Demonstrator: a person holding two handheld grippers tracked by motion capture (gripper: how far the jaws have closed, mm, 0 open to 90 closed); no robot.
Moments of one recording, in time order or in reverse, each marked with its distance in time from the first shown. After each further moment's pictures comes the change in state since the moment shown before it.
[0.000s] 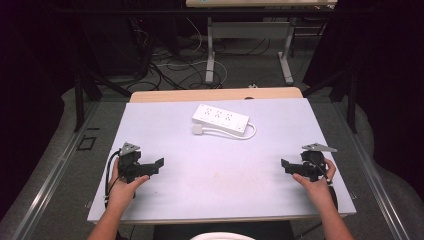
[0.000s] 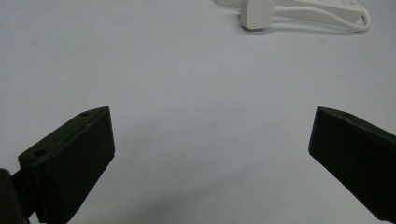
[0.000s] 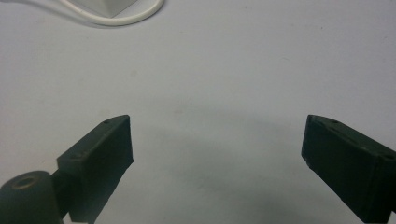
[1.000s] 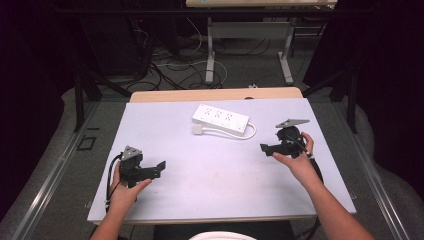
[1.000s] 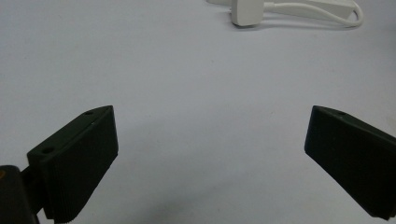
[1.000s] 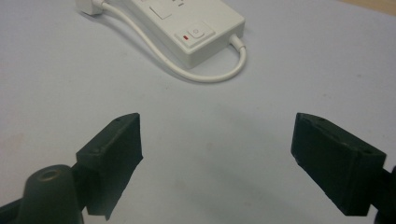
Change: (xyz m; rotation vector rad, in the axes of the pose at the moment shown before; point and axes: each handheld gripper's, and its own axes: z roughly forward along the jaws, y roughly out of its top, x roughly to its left) left arm -0.011 -0.006 -0.005 -0.009 0.002 0.015; right arm 0.053 0.081 0.016 0.077 0.137 -0.206
